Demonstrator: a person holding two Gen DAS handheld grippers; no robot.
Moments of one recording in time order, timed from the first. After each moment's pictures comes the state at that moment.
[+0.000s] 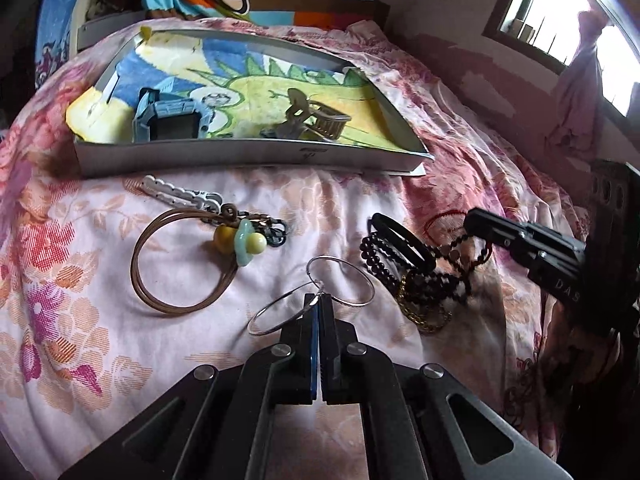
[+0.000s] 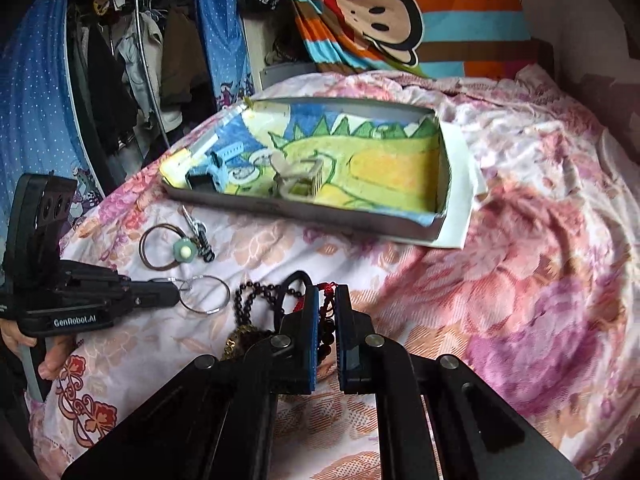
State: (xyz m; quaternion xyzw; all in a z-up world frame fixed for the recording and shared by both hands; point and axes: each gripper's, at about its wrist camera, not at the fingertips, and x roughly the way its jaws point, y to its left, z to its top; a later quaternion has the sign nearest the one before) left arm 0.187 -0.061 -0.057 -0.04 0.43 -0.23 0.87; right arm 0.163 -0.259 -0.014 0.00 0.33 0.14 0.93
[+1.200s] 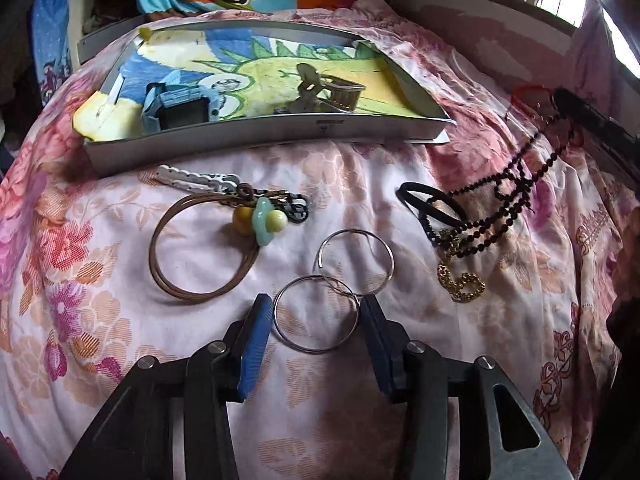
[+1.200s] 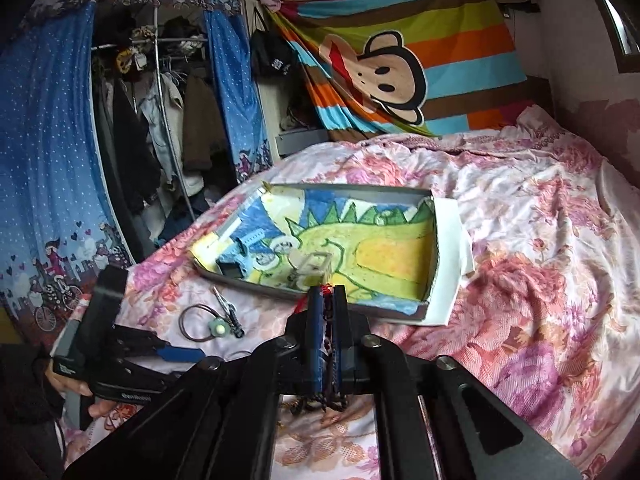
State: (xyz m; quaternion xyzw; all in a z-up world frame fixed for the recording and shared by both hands) left arm 0.183 -0.063 -0.065 0.03 0.46 -0.20 0.87; right arm 0.141 -0.282 0.046 0.04 0.22 0.17 0.96
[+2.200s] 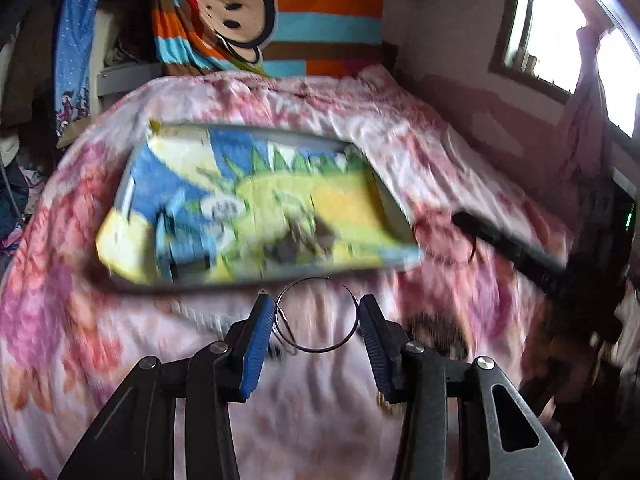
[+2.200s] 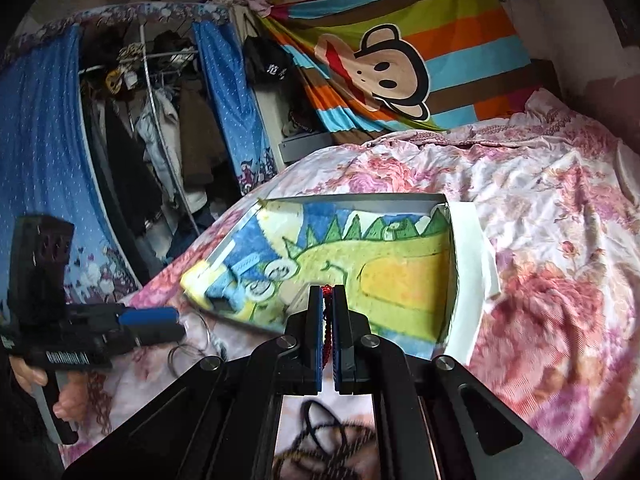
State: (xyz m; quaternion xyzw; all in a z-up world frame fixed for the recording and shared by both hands) left arm 0.209 -0.068 0.030 -0.05 0.35 -0.18 0.92; right arm 0.222 -0.283 0.028 0.08 0.23 0.19 0.95
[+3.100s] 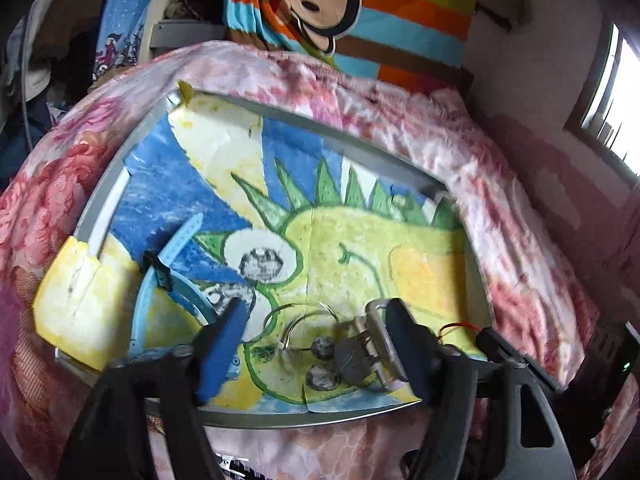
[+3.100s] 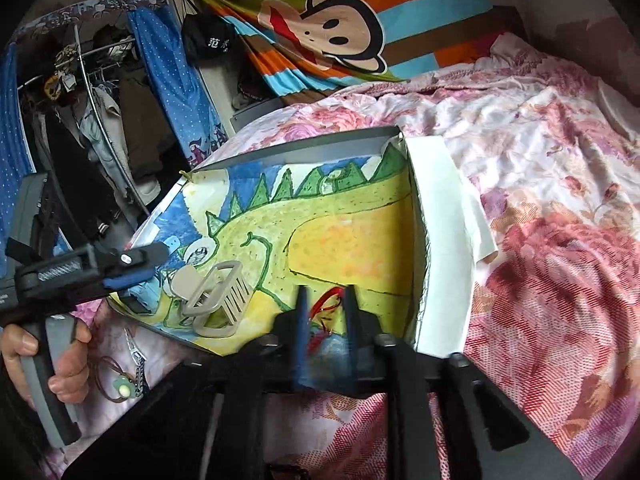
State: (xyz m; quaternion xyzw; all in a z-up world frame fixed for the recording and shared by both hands) left arm 0.323 -0.058 -0.011 -0.15 0.38 -0.10 0.91; right arm 0.292 -0.294 -0.037 0.11 0.29 0.13 0.94
